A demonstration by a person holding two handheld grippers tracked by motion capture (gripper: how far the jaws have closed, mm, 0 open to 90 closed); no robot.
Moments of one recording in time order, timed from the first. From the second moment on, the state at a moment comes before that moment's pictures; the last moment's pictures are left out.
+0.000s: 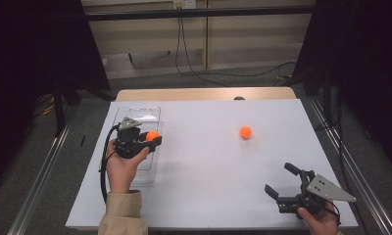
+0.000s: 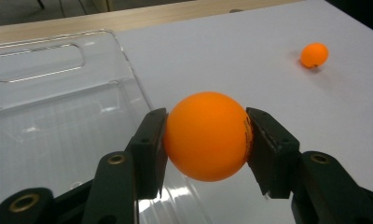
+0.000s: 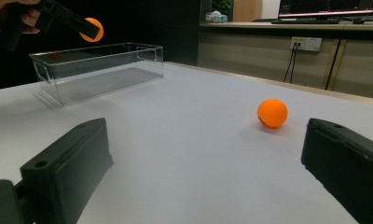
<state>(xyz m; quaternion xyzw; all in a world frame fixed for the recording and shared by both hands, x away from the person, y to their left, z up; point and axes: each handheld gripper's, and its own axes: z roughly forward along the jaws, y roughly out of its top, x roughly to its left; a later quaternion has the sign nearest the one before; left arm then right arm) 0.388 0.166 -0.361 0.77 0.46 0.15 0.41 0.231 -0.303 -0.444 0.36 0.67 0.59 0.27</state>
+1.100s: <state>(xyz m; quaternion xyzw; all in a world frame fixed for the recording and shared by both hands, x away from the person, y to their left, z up) 0.388 0.182 -0.362 0.77 0.47 0.17 0.40 0.229 -0.301 -0.444 0.36 0.67 0.58 0.27</state>
